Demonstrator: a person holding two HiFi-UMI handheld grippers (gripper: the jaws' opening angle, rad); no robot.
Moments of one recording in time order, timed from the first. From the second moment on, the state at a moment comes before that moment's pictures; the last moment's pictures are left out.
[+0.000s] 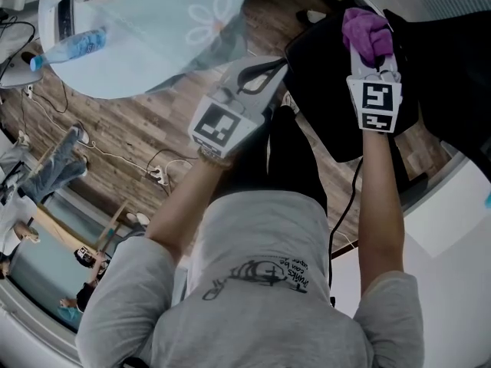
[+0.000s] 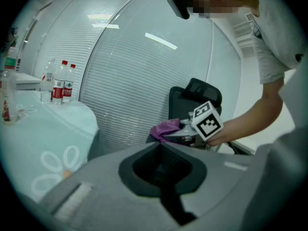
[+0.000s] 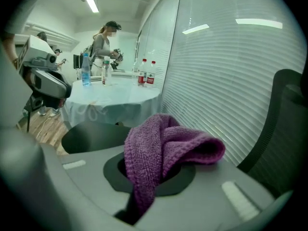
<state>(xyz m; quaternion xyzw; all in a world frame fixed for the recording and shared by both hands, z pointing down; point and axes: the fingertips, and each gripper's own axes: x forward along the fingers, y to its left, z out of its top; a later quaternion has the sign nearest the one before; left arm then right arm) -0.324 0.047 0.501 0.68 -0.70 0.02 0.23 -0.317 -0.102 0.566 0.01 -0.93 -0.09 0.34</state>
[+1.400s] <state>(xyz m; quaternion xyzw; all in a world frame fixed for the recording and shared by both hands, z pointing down) -0.328 0.049 0.507 0.67 -0.71 0.02 0.23 -0.319 -0.097 0.569 -0.06 -0.93 -0.14 0.33</state>
